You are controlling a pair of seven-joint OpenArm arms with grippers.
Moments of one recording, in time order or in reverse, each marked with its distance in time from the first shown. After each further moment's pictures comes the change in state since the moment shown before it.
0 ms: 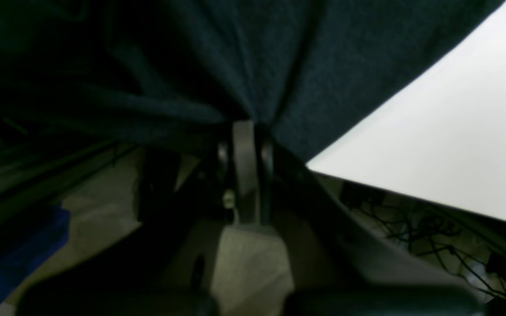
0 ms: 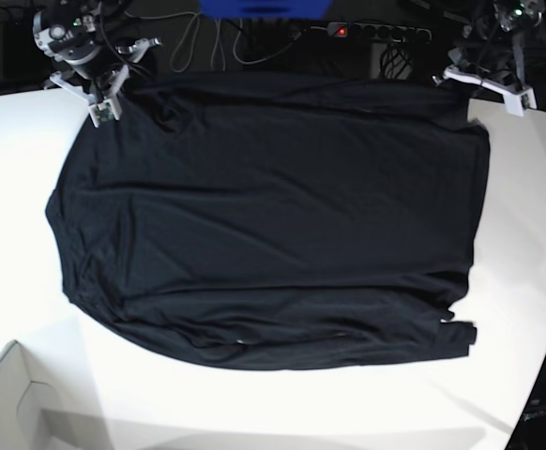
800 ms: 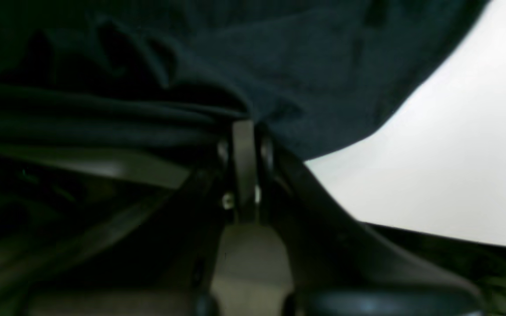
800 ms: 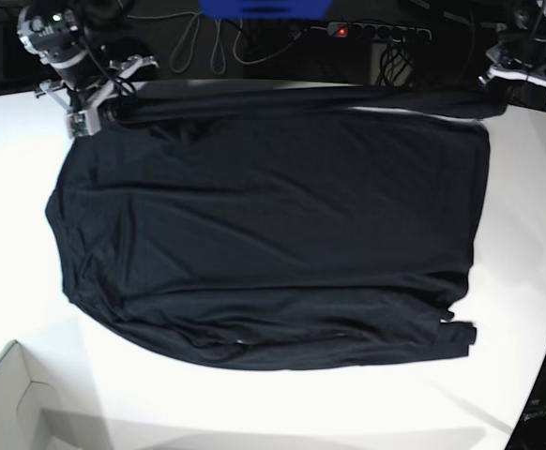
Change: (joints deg) left arm 3.0 -4.0 -8.8 1.5 -14.1 -0.2 0.0; right arm 0.2 -1.9 5.2 5.4 15.8 0.0 0.5
